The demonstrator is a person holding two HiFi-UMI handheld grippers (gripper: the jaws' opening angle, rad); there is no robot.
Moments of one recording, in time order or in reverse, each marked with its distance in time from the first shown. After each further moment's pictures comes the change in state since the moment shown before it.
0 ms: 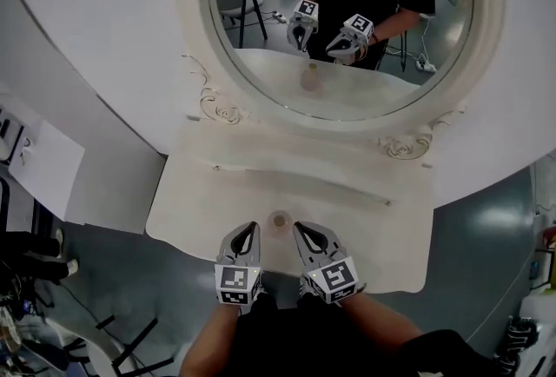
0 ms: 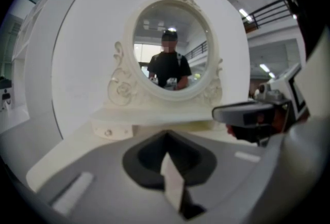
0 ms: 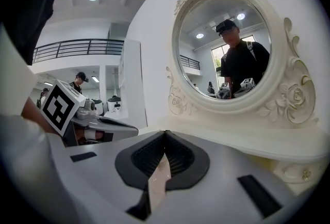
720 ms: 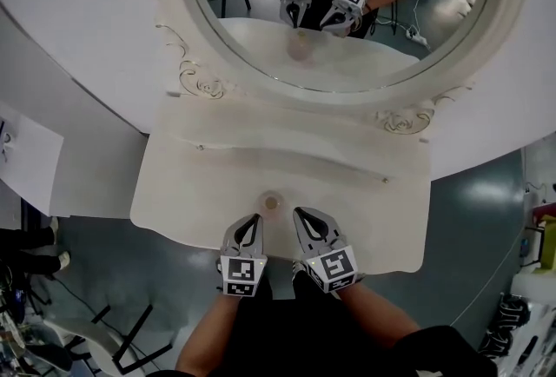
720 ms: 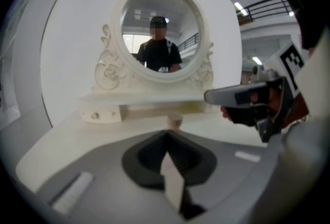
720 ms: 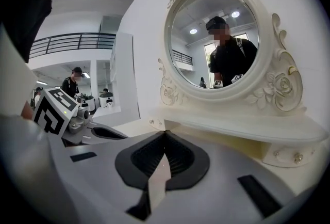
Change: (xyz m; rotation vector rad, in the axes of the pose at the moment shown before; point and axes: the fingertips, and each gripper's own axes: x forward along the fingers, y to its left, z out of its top) left arm 0.016 -0.026 -0.056 0.052 0.109 -0.089; right arm -0.003 -0.012 -0.032 0.026 0.058 -0.086
